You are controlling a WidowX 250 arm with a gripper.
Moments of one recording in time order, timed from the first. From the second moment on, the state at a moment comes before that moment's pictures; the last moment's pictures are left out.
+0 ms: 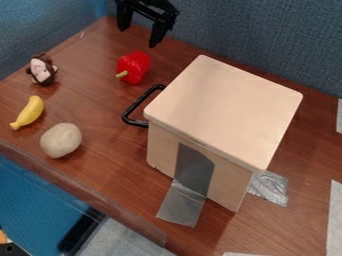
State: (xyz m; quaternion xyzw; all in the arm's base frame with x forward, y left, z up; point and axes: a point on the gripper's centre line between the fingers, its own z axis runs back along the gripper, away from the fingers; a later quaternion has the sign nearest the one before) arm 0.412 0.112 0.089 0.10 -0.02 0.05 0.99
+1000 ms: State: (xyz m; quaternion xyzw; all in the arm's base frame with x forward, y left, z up) arm 0.376 0.149 0.079 0.09 0.00 0.07 0.99
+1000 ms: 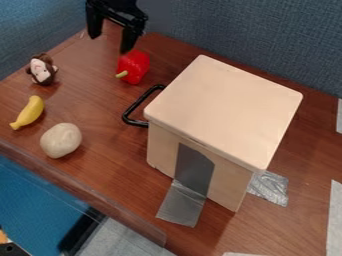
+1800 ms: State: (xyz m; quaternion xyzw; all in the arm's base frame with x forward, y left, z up) arm 0.353 0.152 0.048 0.12 -0.01 0.05 0.99
